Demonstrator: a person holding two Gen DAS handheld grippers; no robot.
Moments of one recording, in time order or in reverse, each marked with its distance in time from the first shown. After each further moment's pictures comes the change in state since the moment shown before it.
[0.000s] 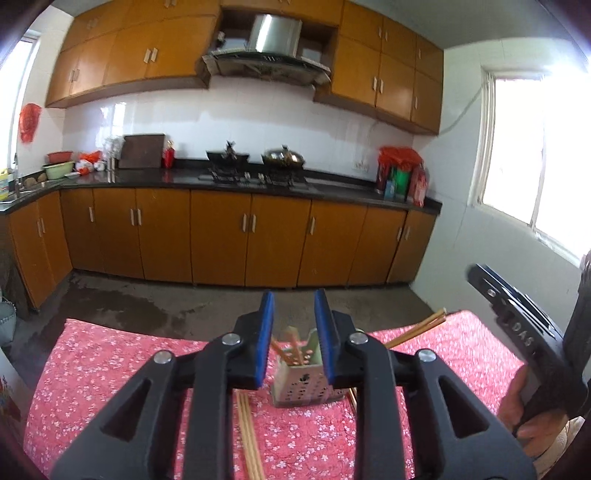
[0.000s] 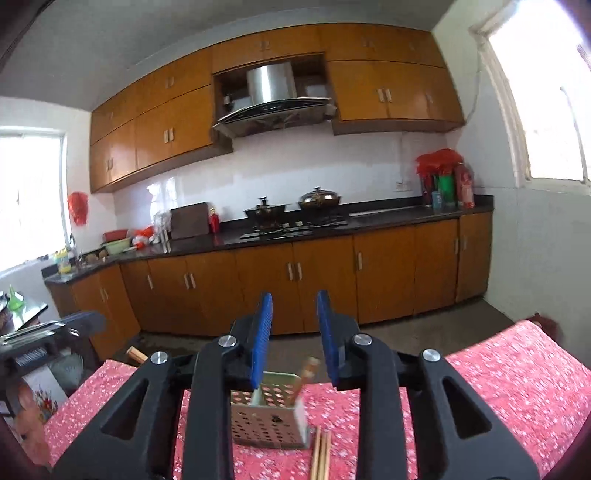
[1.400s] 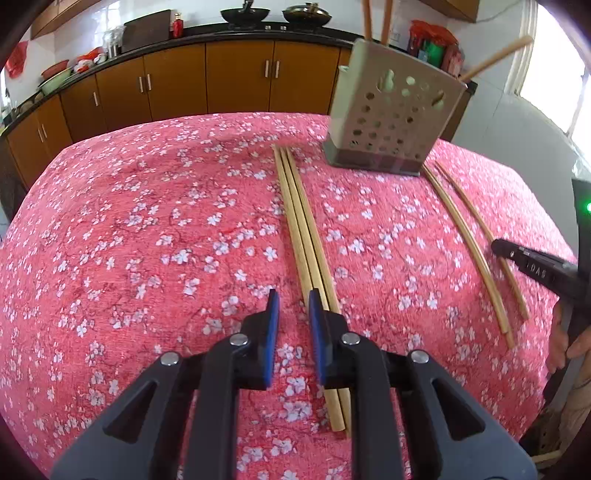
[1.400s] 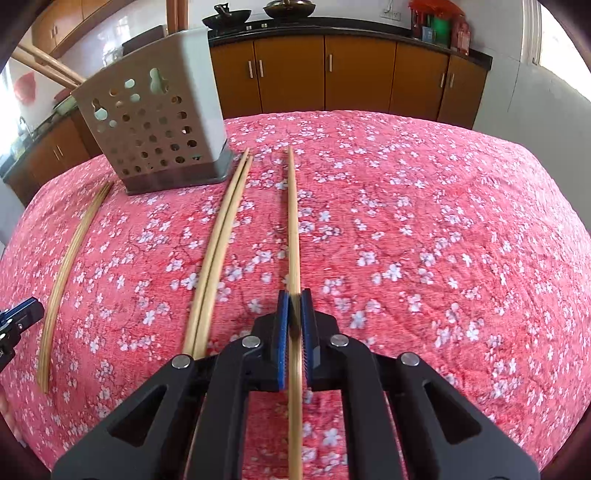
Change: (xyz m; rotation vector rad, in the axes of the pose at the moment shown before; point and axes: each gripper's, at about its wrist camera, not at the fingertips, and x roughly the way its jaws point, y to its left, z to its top) left arm 0.052 0.053 -0.237 0.011 0.543 0.068; right arm 0.082 -0.055 -0.221 -0.046 0.722 -0.133
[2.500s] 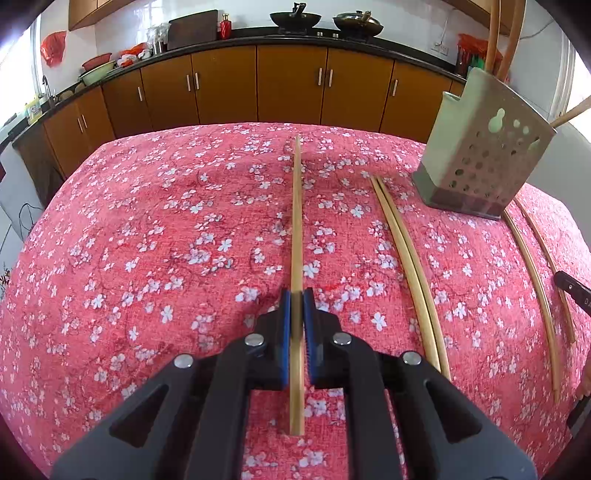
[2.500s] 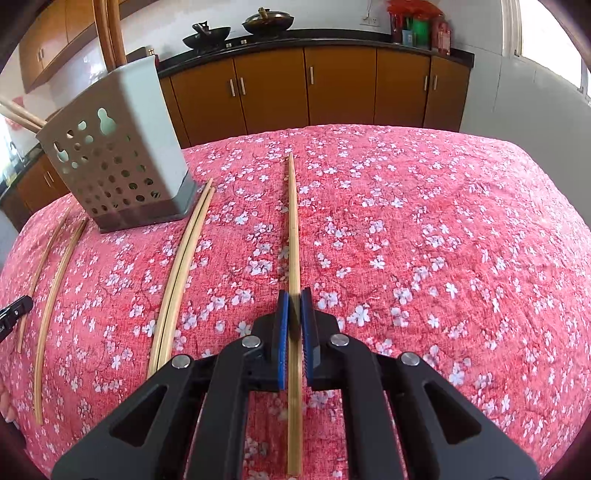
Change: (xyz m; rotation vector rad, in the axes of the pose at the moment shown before) left arm 0.031 0.063 0.033 -0.098 -0.038 0.155; right arm 0.001 -0.028 0.007 0.072 -0.064 -0.013
